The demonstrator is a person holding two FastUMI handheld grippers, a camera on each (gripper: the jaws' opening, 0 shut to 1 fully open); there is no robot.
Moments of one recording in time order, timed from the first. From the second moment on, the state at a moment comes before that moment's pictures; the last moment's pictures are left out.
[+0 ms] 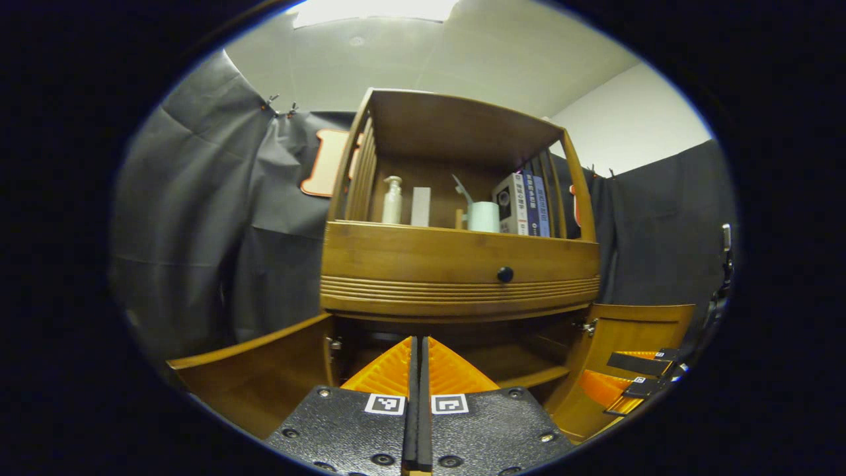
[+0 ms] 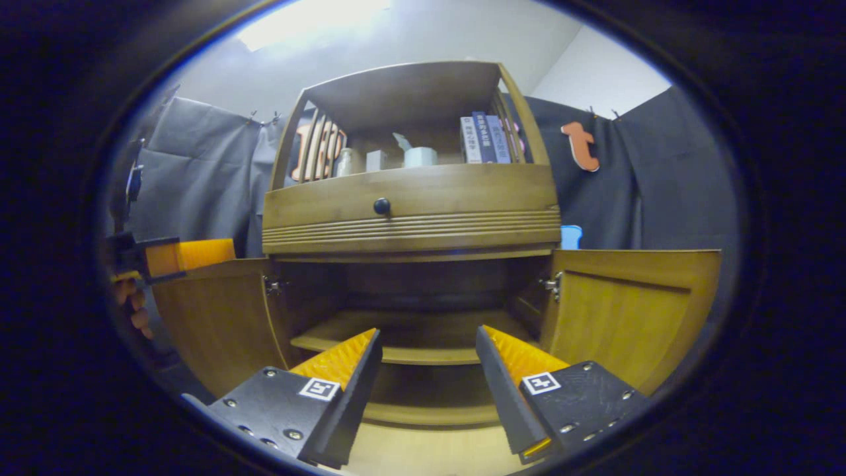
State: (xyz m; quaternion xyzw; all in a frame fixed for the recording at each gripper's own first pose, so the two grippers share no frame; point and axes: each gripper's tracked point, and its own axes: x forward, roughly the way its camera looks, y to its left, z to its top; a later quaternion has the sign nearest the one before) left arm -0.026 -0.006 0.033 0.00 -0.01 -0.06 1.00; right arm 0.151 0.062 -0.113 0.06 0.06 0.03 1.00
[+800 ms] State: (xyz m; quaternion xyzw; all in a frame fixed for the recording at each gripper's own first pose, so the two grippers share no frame) left arm -0.022 -0.048 0.003 0.01 0.00 -0.10 1.00; right arm -0.063 -0.035 -0.030 0.06 0.03 -0.01 1.00
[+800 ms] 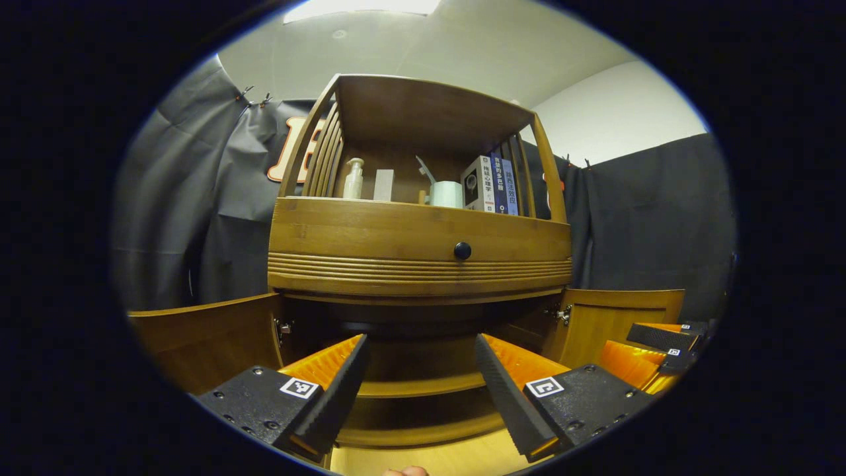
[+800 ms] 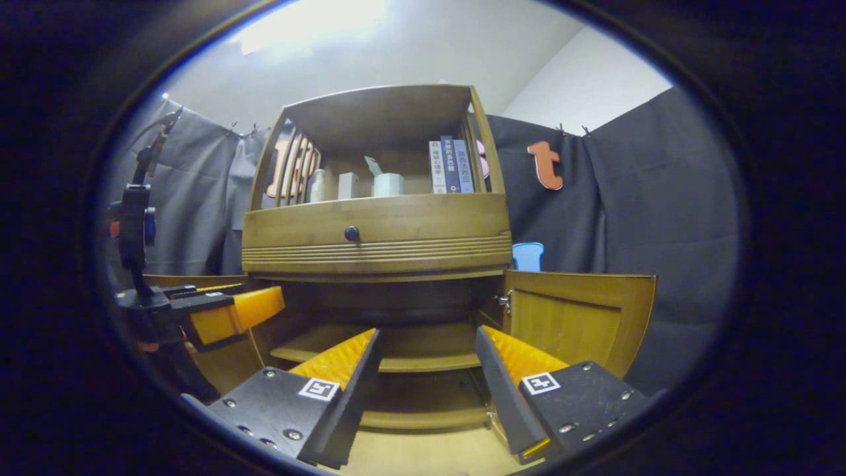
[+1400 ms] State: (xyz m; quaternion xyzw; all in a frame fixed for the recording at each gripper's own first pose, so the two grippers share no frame) left arm -0.024 -0.026 -0.004 0.00 0.01 -0.09 1.00; right arm -0.067 -0.014 -0.009 0.04 0.02 0.00 1.00
